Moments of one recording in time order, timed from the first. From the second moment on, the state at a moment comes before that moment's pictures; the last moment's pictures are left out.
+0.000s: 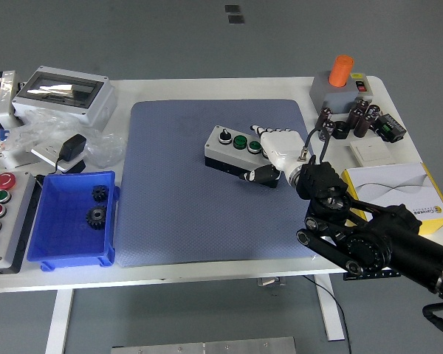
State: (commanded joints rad) left arm 0.01 0.14 -2.05 -0.18 2.03 -0.11 -0.03; right arm 0.73 -0.18 0.46 1.00 -1.97 -0.24 -0.43
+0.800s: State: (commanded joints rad) left arm 0.01 0.14 -2.05 -0.18 2.01 -0.10 -0.03; right arm 0.71 -0.24 0.54 1.10 -1.95 -0.31 -0.29
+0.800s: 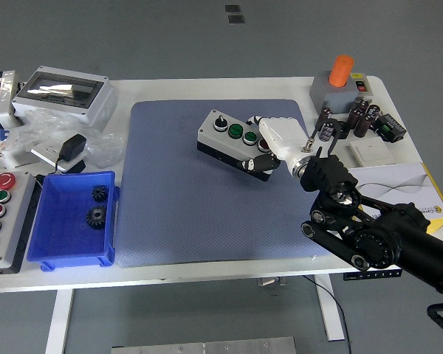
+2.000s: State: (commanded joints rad) left arm 0.02 0.13 -2.04 -0.18 2.01 -0.11 -0.03; right arm 0.66 -0.32 0.38 1.22 -2.03 -0.21 -0.10
